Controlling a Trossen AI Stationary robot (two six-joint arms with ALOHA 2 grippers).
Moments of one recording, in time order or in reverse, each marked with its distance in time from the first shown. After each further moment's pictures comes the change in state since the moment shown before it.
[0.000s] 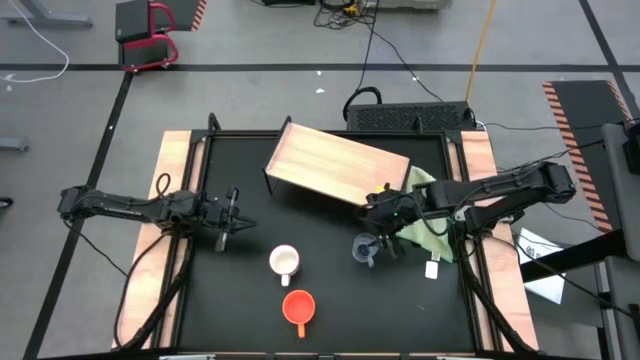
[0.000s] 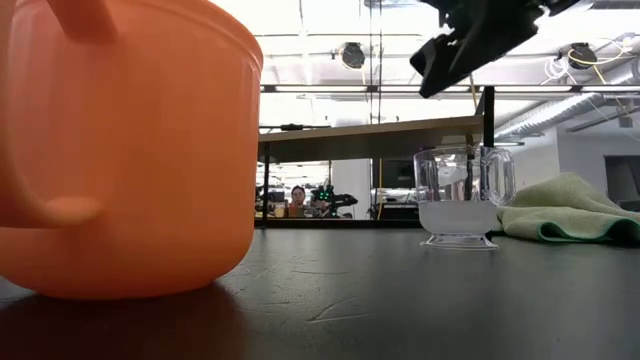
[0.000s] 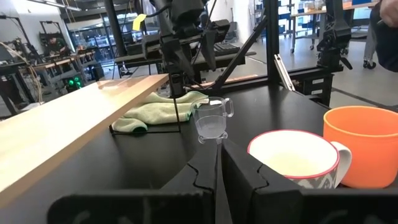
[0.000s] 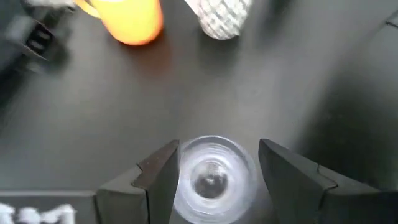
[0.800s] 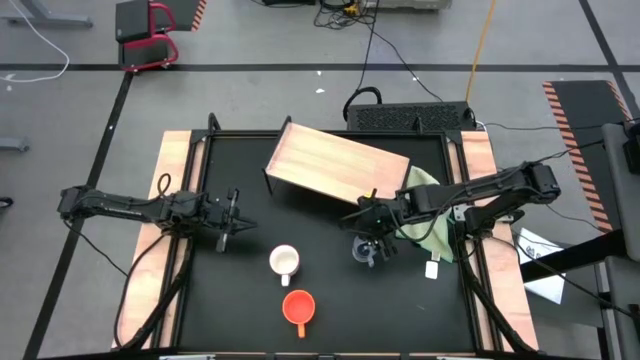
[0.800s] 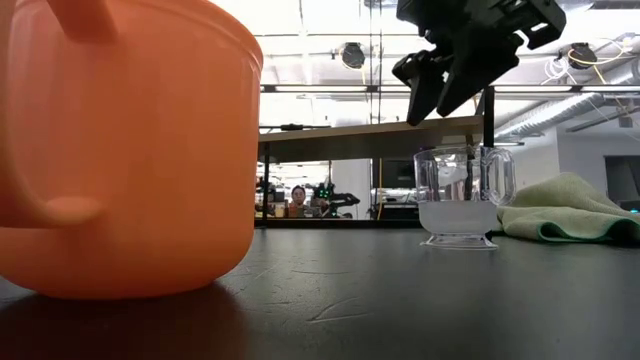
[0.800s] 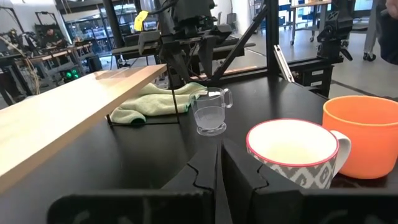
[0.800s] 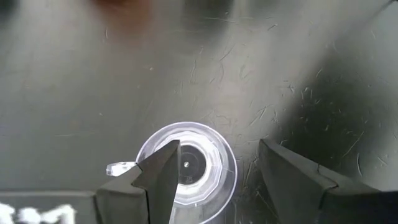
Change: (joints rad) left arm 0.000 0.000 0.000 -0.035 0.000 0.000; right arm 0.023 0.146 0.095 -0.096 0.082 -0.088
